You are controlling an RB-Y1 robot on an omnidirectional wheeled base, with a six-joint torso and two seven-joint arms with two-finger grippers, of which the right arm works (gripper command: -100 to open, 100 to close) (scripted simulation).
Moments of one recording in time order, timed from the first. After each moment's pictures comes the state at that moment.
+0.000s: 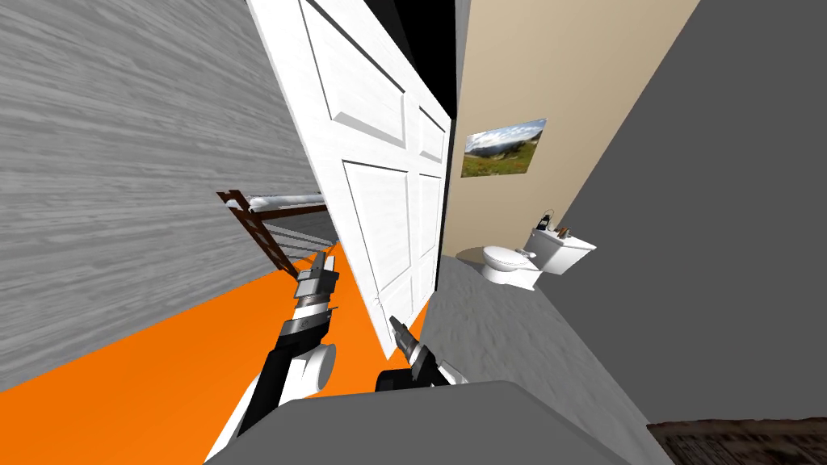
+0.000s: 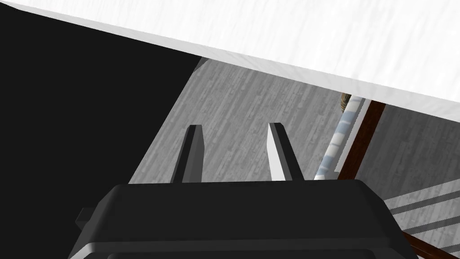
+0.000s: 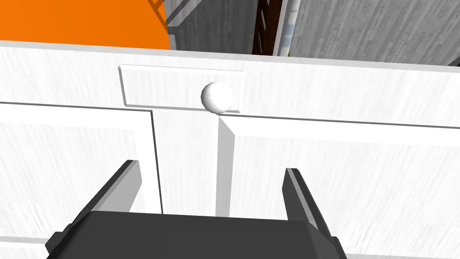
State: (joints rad) arm -0.06 -0.06 0.83 -0.84 -0.04 -0.74 -0.05
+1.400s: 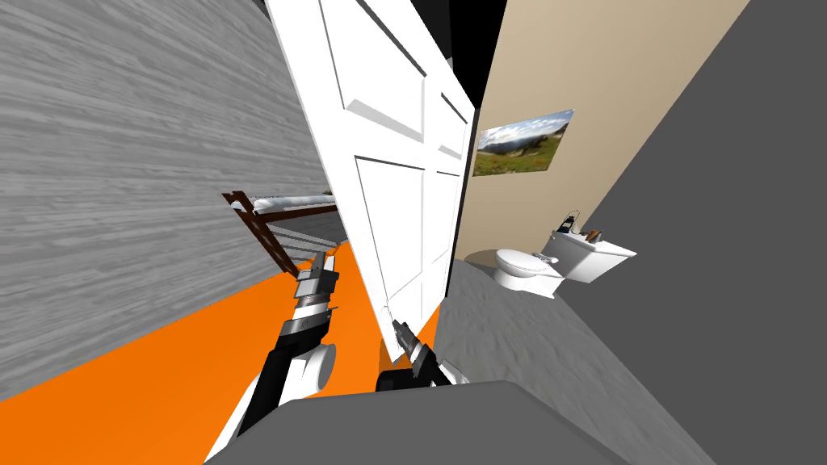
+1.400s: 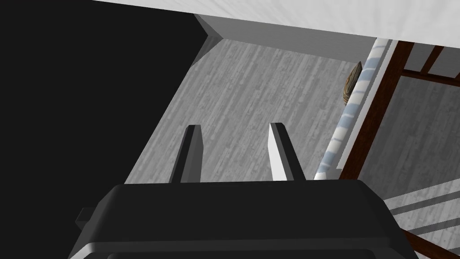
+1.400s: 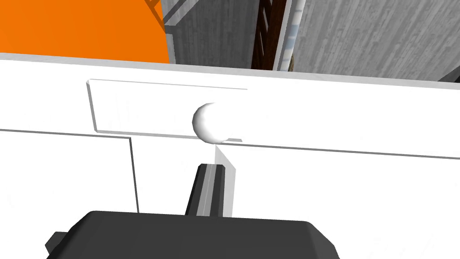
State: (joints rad) arm -0.06 -0.05 0.81 -0.82 -0.04 -0.75 -0.04
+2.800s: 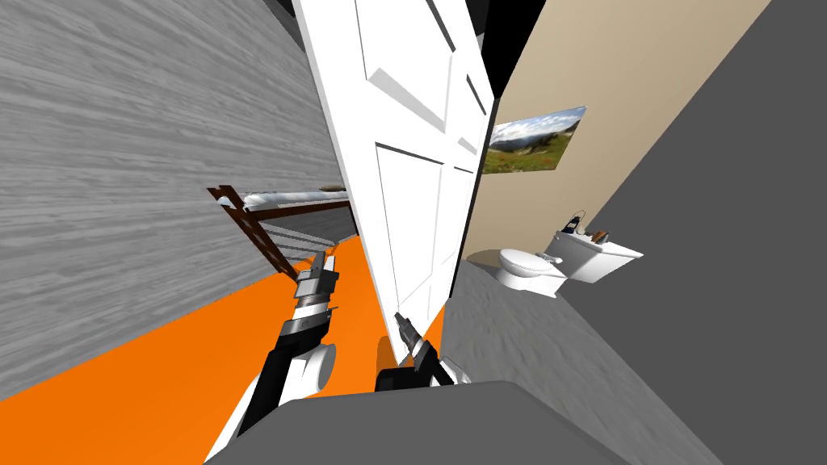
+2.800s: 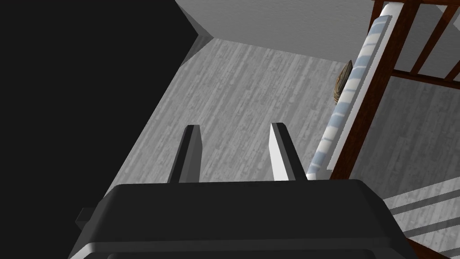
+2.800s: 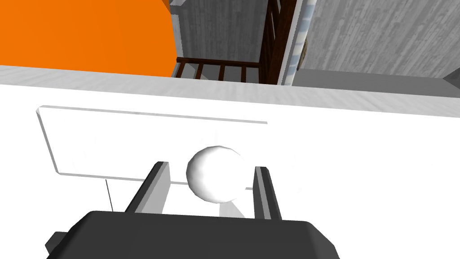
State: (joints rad) arm -0.07 -0.04 0.76 -0.80 -0.05 -0.74 -0.03
